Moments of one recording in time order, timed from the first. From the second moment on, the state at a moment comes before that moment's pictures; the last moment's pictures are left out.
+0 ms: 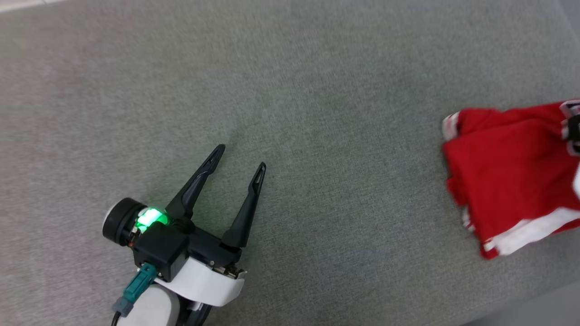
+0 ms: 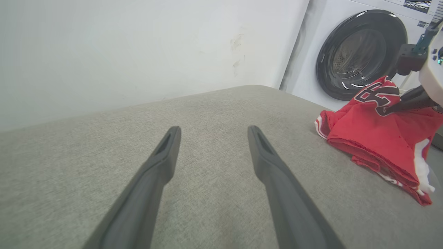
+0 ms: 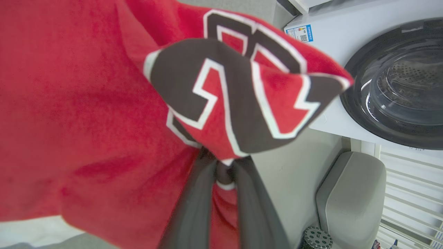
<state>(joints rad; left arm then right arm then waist) -0.17 0.23 -0.31 -0.14 -0.17 -0.13 -0.26 -0.44 -0.71 0.22 0.10 0.11 0.13 0.73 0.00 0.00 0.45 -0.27</state>
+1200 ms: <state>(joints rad) -0.13 0.21 -0.21 -0.17 -0.19 -0.13 -0.26 -0.63 -0.64 -0.01 0.45 -0.03 0.13 0.36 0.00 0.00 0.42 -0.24</state>
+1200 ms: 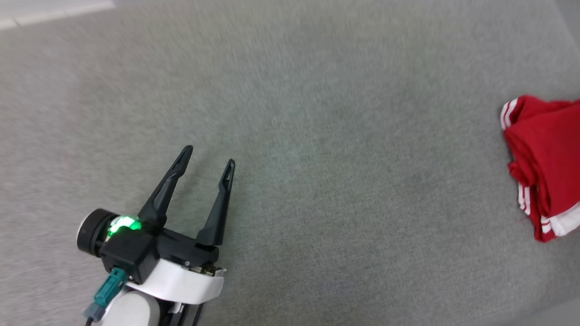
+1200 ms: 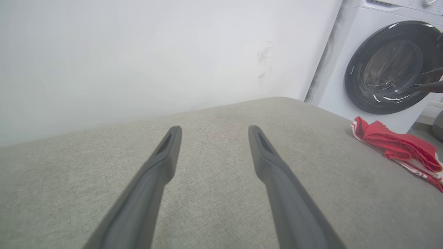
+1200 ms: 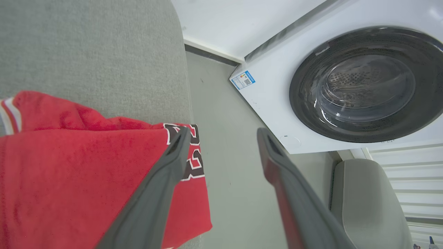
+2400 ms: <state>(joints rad) 0.04 0.06 0.04 0.01 -0.15 -0.12 -0.26 -0.04 -0.06 -0.03 0.06 0.23 0.13 -0.17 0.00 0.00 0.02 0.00</state>
